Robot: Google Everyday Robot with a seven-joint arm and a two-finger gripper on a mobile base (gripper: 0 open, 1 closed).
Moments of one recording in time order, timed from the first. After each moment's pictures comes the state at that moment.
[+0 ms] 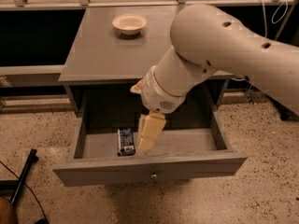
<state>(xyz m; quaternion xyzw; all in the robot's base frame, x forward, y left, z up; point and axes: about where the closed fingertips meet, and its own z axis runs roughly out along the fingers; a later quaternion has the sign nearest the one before) 0.461 0.032 0.843 -0.73 0.63 0.13 0.23</state>
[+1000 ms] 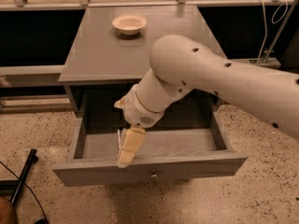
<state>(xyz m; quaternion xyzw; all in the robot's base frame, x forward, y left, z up) 0.454 0.078 0.799 -0.73 0.62 0.18 0.23</state>
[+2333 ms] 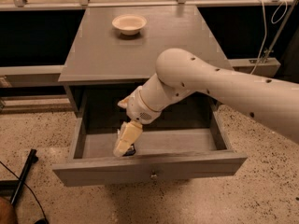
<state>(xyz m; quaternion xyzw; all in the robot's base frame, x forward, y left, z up) 0.503 0.091 0.757 -0.68 0.65 0.24 0.25</state>
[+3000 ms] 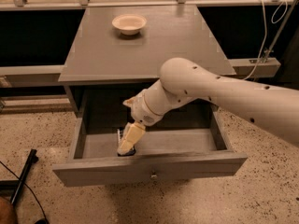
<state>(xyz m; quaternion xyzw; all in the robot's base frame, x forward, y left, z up) 0.527 0.082 0.734 -0.66 0.66 0.22 0.28</state>
